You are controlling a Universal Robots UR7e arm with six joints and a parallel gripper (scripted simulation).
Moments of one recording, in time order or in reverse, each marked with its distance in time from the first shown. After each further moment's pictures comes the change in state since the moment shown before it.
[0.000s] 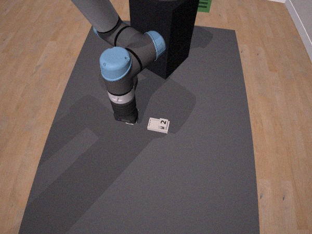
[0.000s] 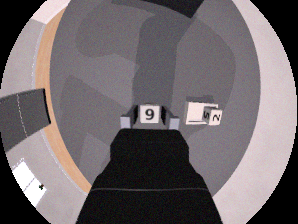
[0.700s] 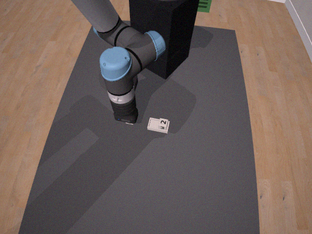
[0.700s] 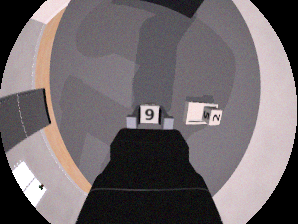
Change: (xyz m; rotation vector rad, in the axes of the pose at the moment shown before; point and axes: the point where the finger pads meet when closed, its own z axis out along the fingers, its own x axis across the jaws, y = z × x) arm 0.000 0.000 0.000 0.000 0.000 0.000
